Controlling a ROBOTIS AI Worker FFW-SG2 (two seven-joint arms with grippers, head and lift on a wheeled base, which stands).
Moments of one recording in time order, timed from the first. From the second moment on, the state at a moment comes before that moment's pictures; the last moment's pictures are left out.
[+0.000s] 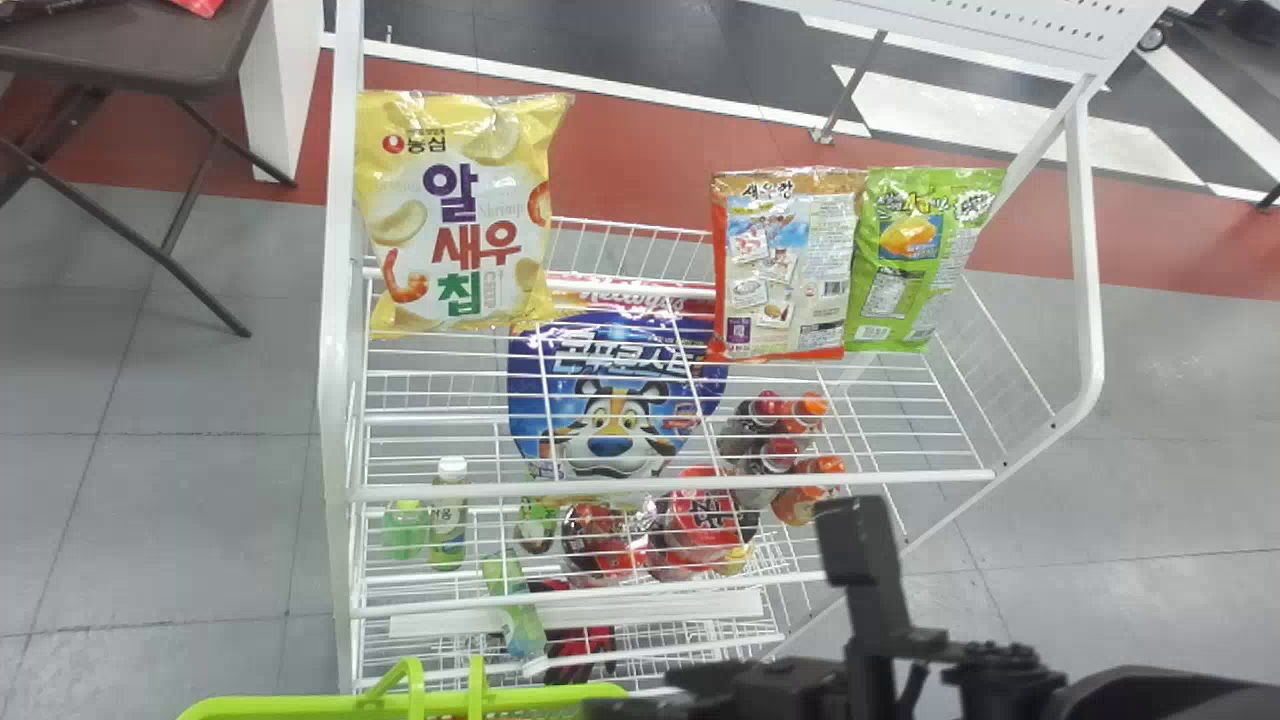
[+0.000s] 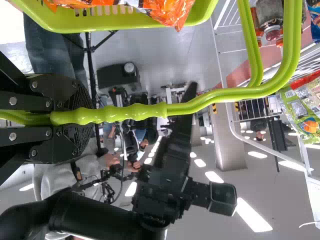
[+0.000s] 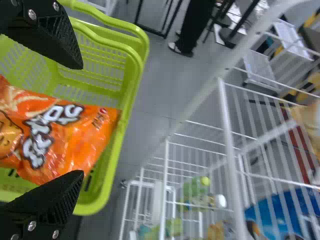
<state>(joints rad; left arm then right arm) 0.65 0.06 -0.06 -2.06 0.35 1.23 -1.19 0.57 -0.15 -0.32 -2.58 -0.56 1.56 0.36</state>
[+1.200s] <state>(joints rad) 0.69 0.07 -0.05 -2.08 0.34 1.23 -1.20 0.25 -0.18 -0.46 -1.92 -0.29 0.25 0.45</state>
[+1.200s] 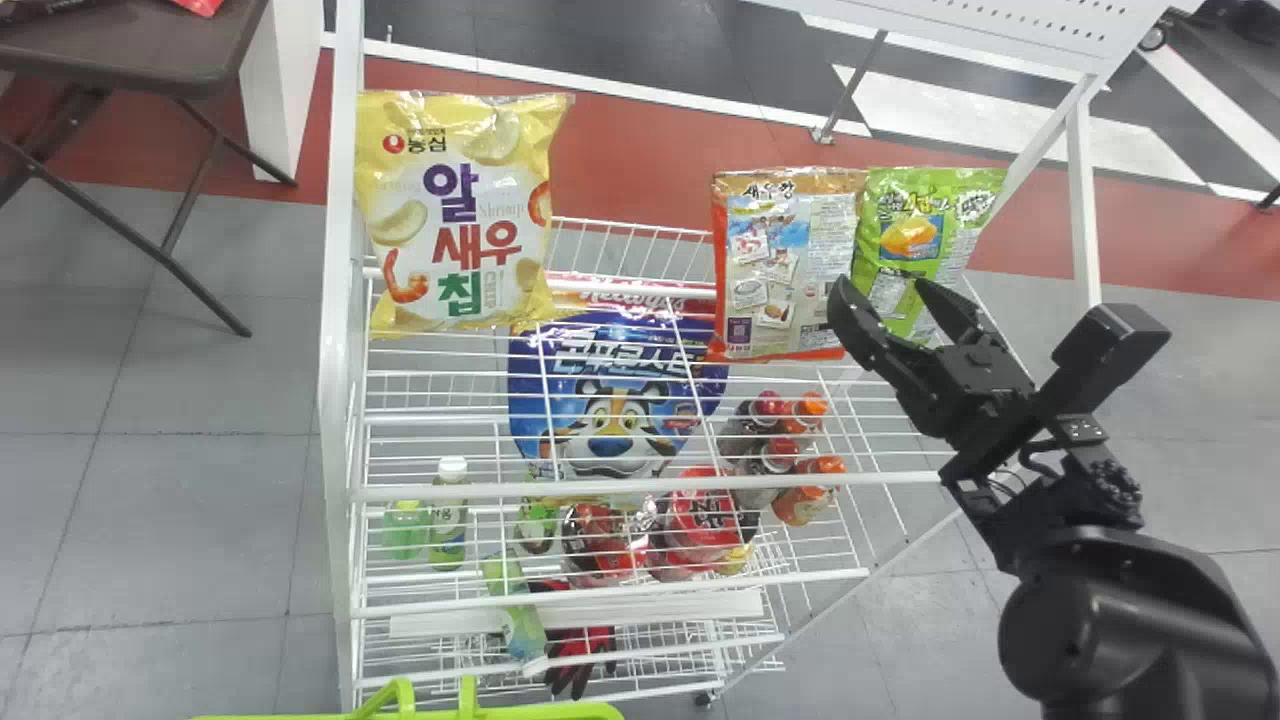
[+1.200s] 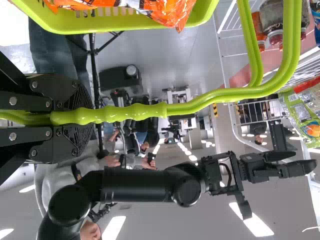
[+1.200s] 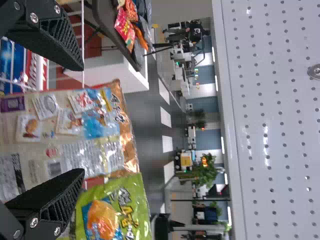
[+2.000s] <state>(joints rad) 0.71 0.07 -0.03 -2.09 0.34 1.23 -1.20 -0.11 -0.33 -0.45 -1.29 -0.19 0.00 0.44</state>
